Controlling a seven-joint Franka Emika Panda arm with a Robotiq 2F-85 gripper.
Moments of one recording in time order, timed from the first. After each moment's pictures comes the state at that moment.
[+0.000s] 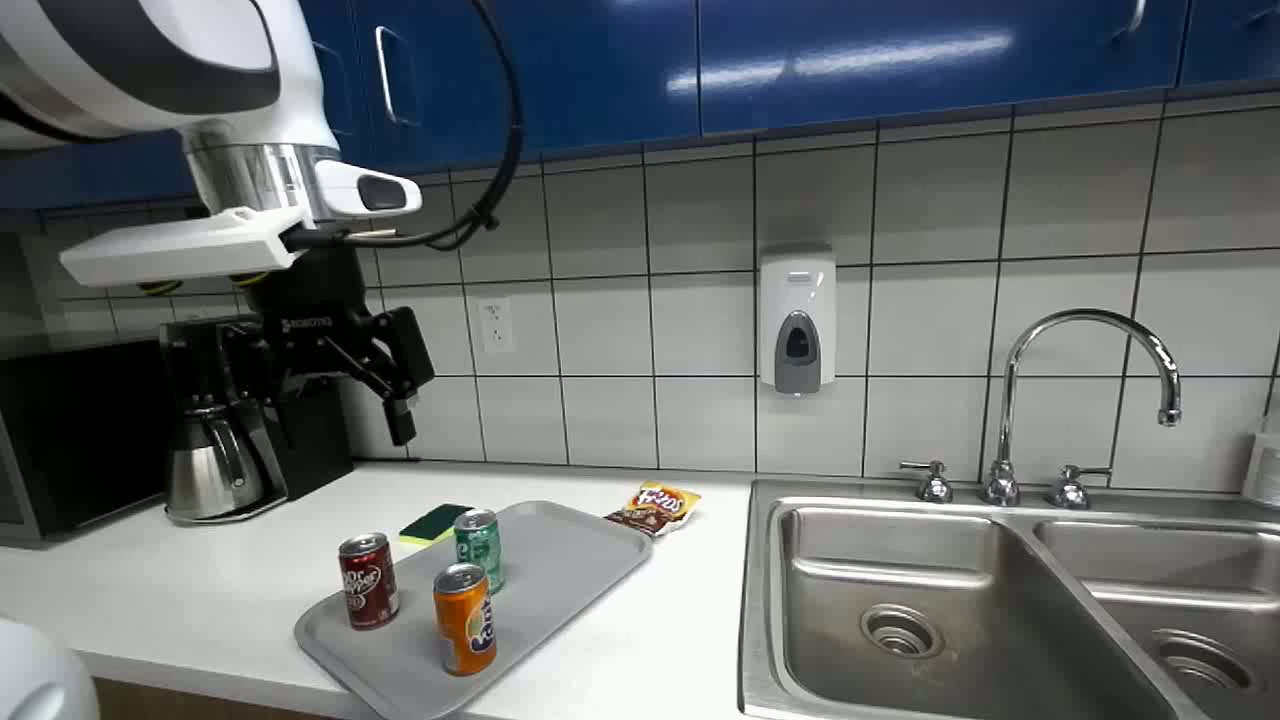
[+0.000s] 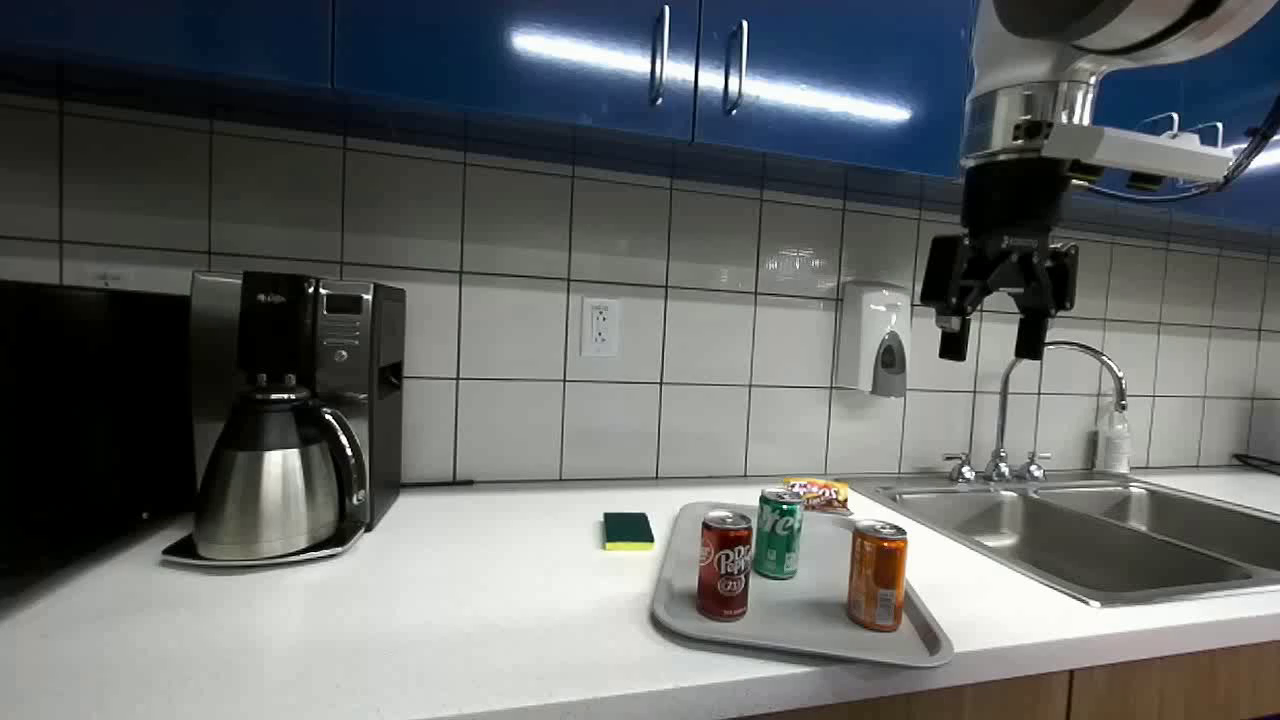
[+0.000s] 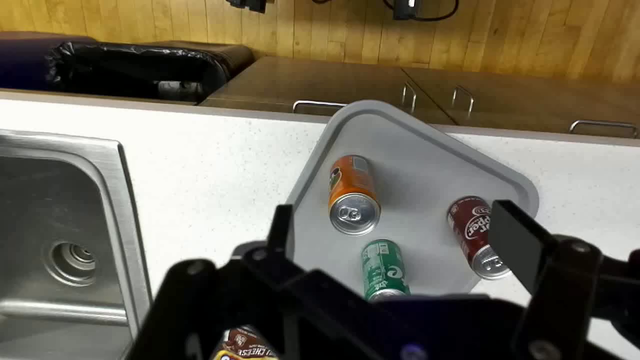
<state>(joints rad) 0.06 -0.92 0.04 -2.75 -0.02 1.93 -0.03</state>
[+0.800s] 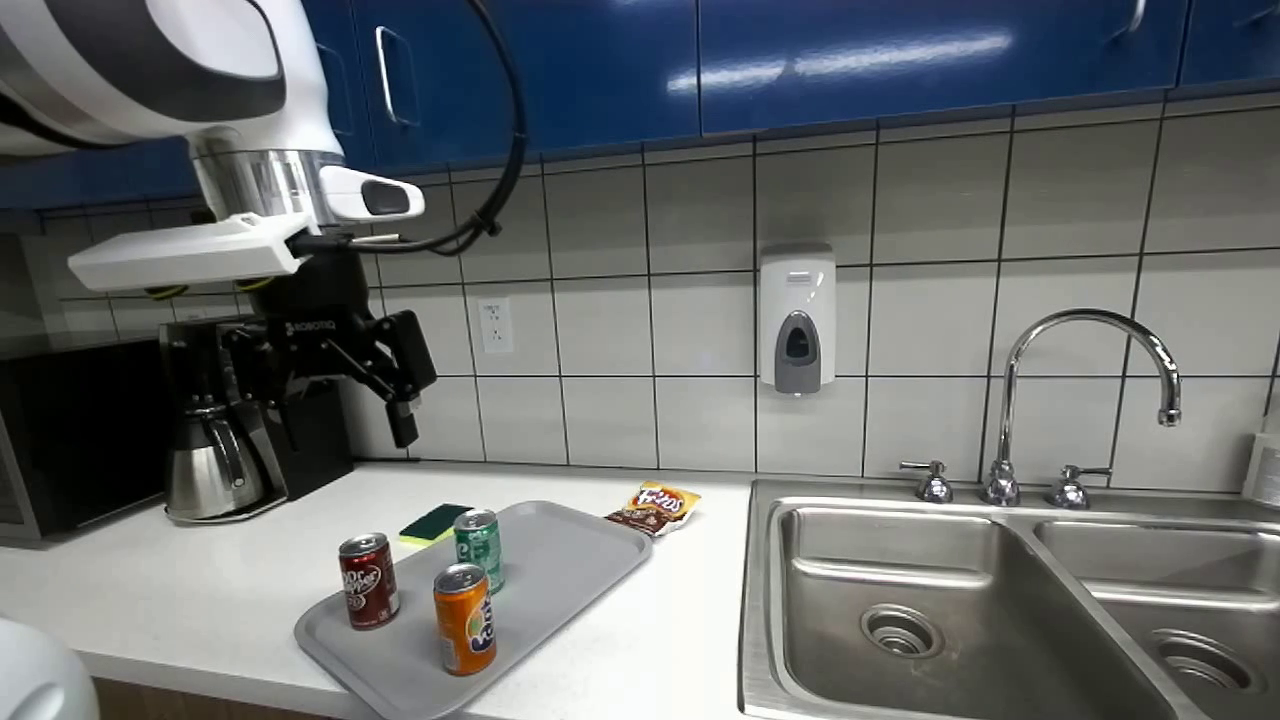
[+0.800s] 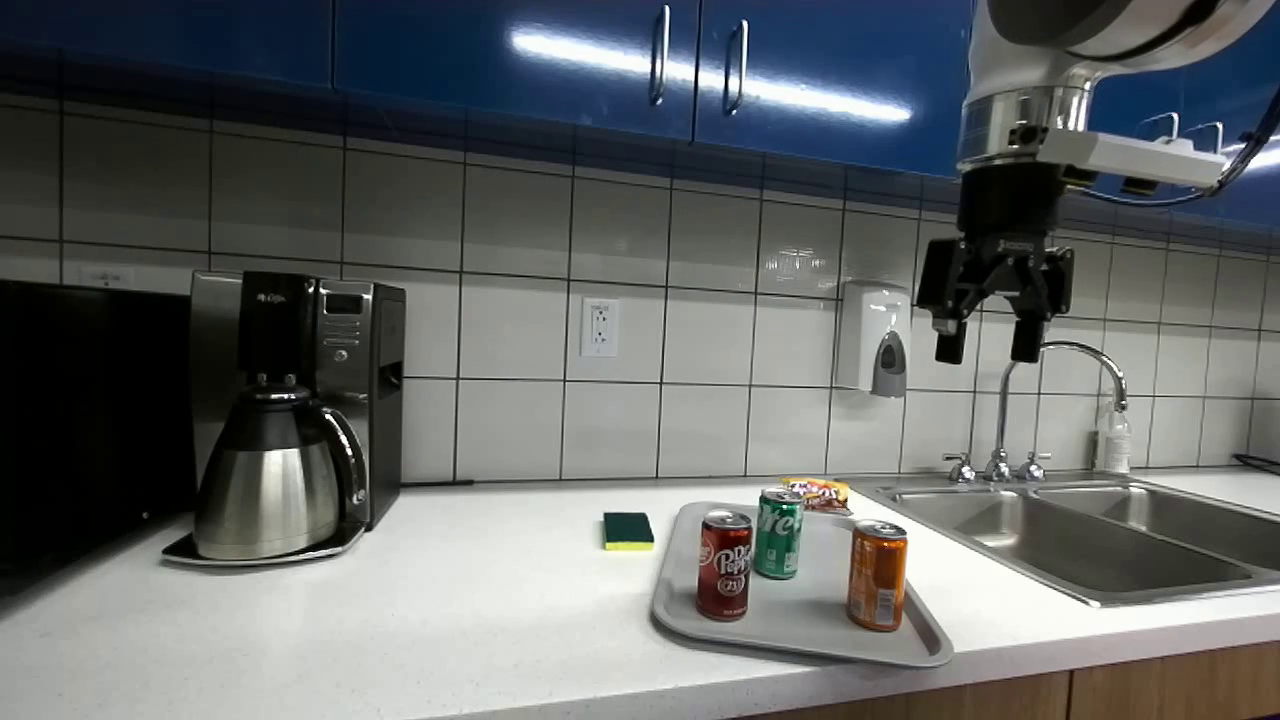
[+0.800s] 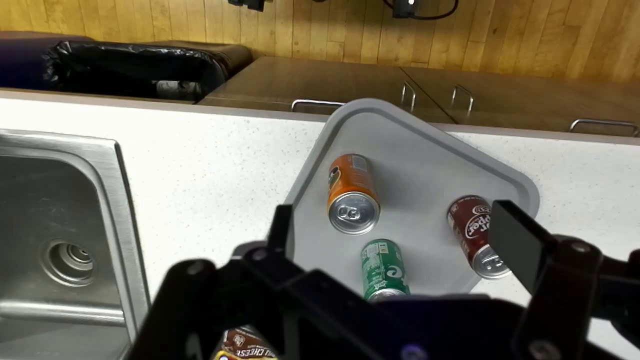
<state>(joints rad) 0.06 -0.91 0.04 -2.75 -0.02 1.94 -0.03</state>
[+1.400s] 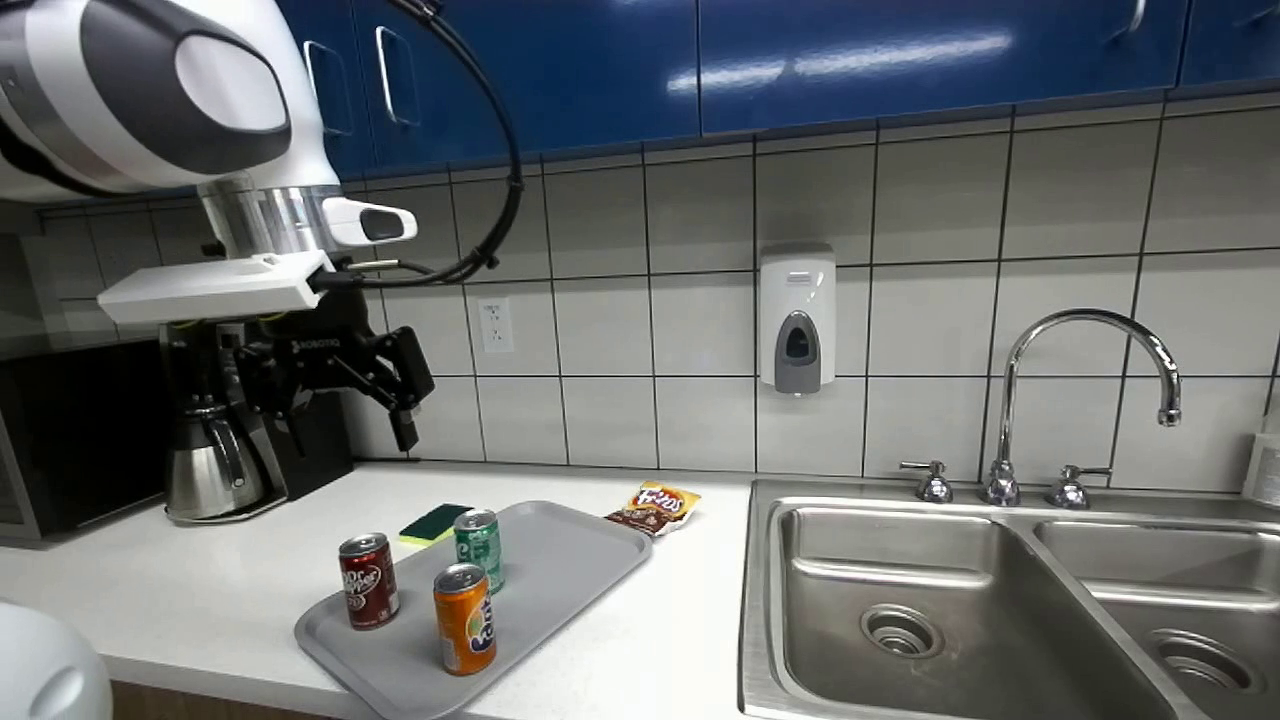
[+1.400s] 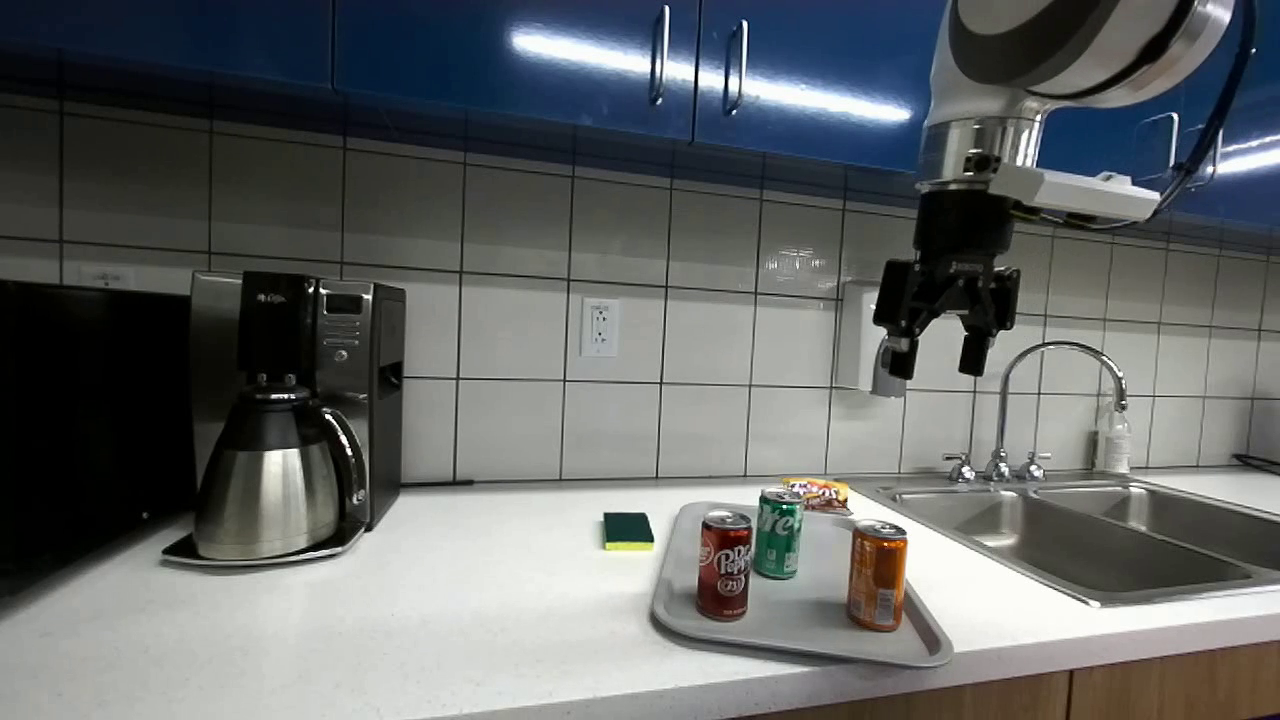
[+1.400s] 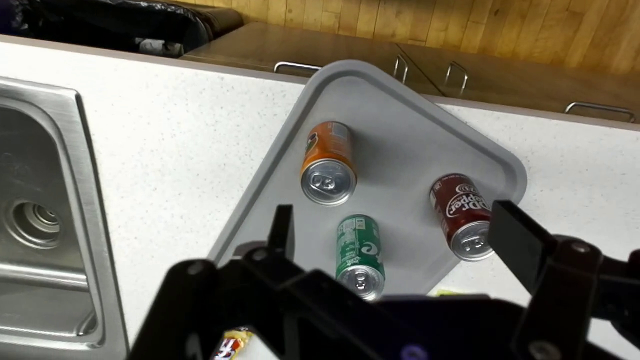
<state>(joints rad) 0.11 -0.82 0.06 -2.76 -0.02 2.09 -0.02</state>
